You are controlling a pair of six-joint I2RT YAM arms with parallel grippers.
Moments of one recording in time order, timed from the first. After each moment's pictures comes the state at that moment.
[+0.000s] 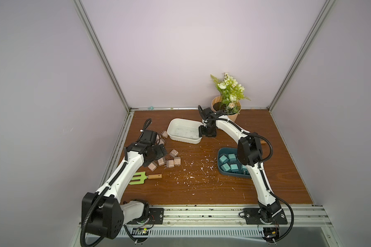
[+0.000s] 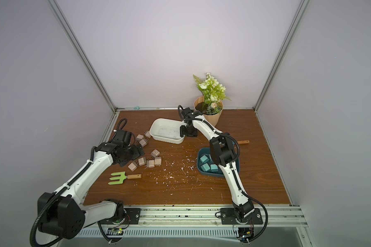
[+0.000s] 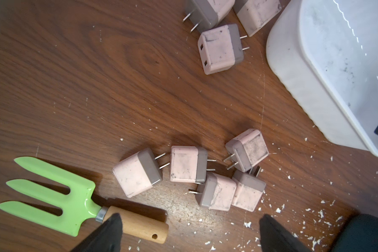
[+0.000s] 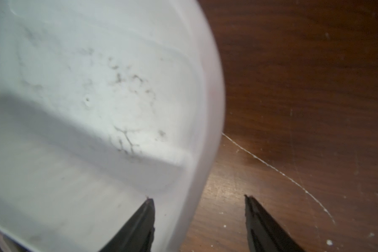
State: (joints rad) left arm -0.17 1.22 0.94 -0.86 -0.01 -0.69; right arm 0.54 2.41 2.20 -1.08 -0.13 0.44
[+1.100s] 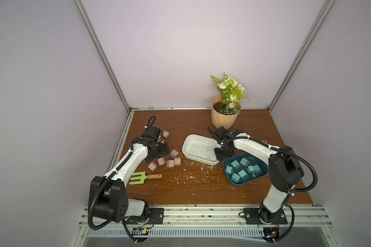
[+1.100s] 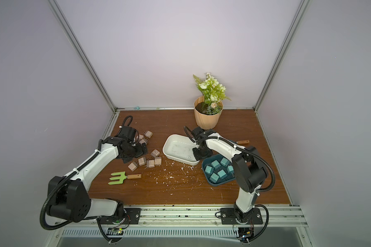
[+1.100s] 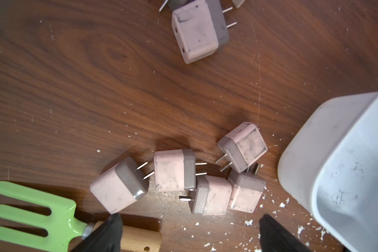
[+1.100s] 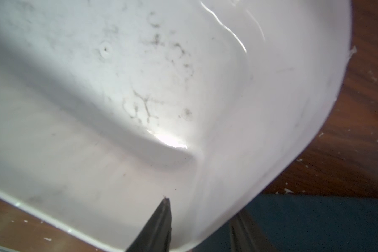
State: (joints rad) left arm -0.20 1.39 1.02 -0.85 0.05 -0.58; right arm 0.61 1.75 1.28 -0.95 -0.03 0.25
